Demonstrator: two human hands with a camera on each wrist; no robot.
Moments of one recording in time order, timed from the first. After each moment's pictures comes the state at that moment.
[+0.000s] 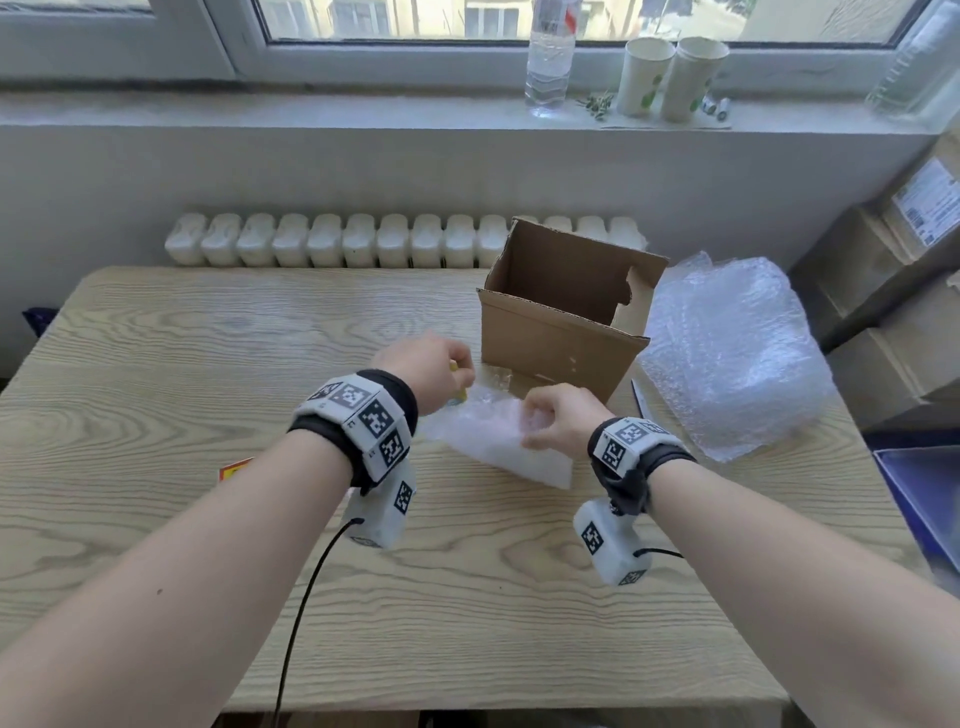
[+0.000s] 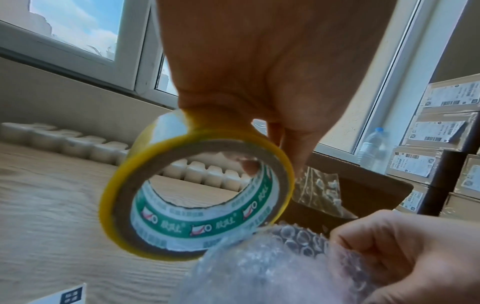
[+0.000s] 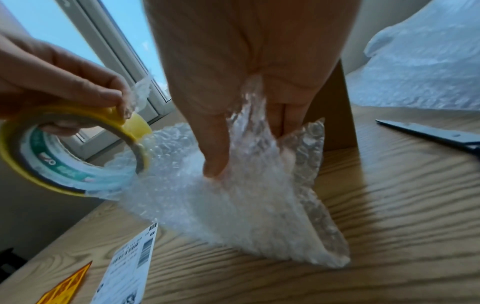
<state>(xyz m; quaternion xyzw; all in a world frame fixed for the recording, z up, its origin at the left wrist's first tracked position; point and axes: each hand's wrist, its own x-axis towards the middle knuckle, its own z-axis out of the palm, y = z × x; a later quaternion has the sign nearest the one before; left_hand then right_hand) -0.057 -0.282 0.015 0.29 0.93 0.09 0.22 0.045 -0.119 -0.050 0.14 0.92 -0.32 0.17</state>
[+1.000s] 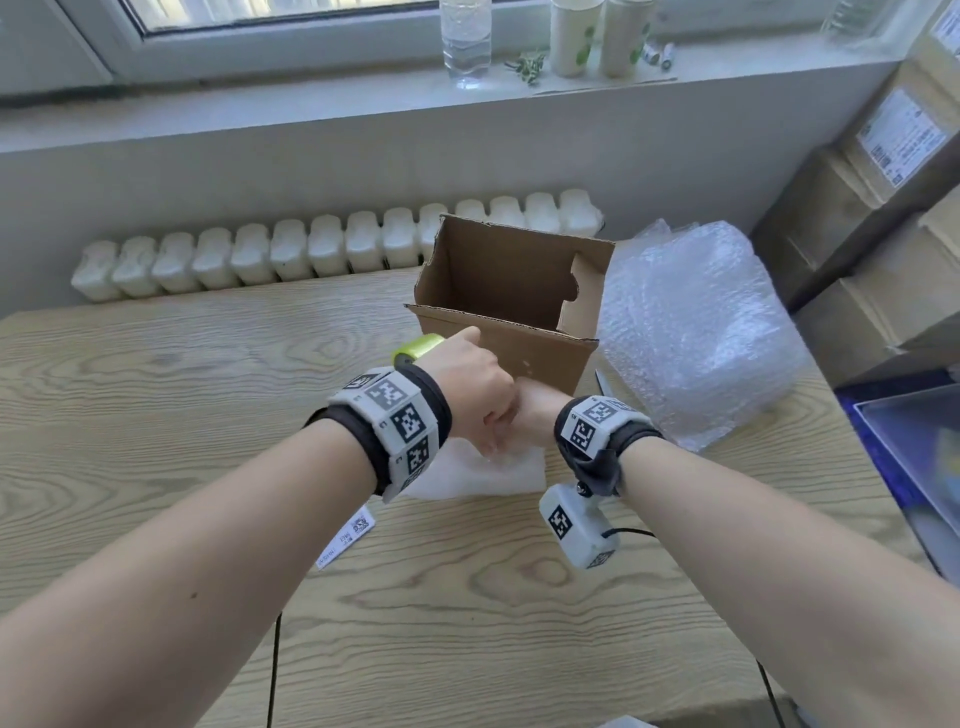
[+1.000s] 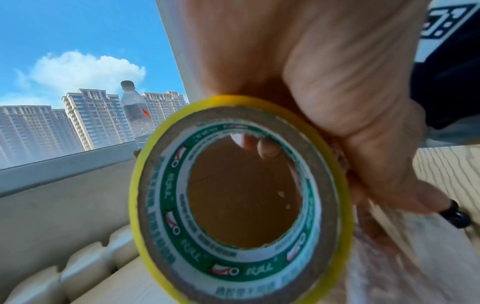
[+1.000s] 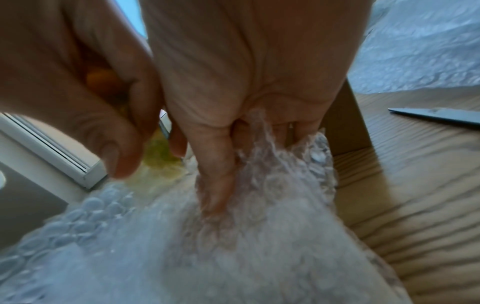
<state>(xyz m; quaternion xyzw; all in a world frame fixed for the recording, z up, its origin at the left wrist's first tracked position) -0.048 -0.184 0.008 0.64 0.71 -0.26 0.12 0.017 -0.087 -0.063 0.14 0.89 -0.35 0.26</state>
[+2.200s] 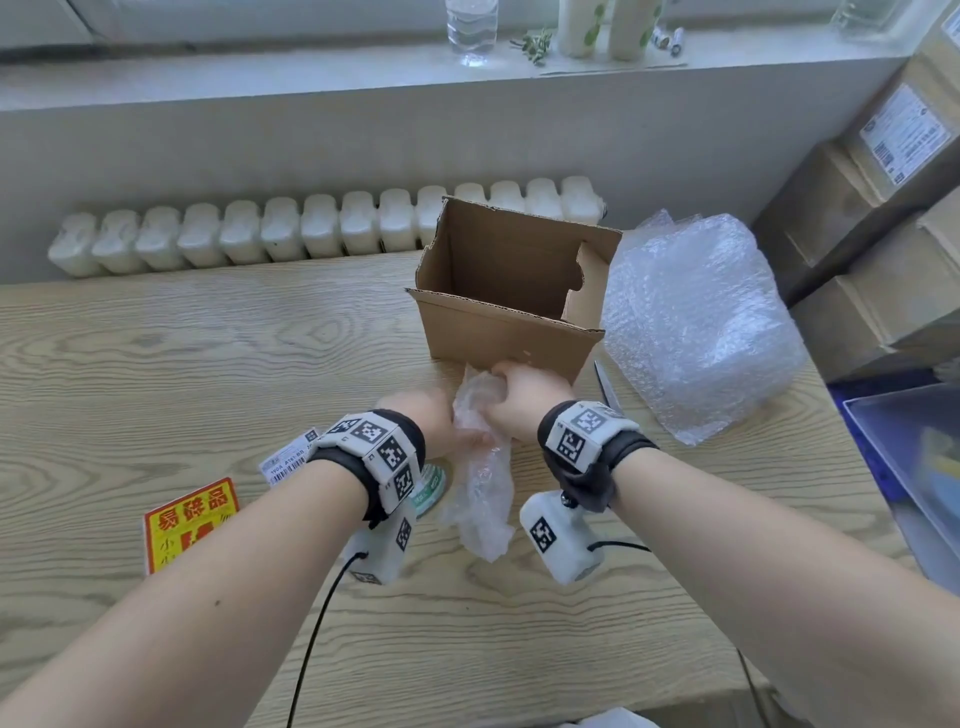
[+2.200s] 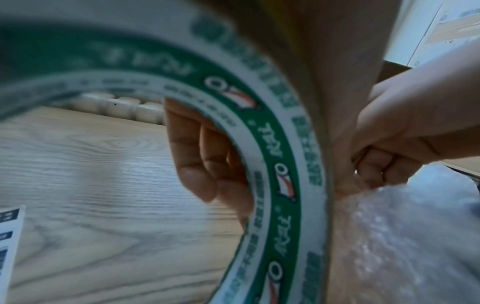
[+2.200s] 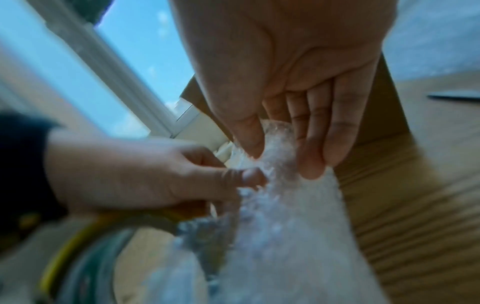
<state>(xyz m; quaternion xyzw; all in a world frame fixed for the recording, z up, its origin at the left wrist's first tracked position) -0.054 -0.224 -0.062 0.32 0.88 -0.06 0.34 0.014 -0.103 -0.060 0.26 0.90 -0.27 0.21</state>
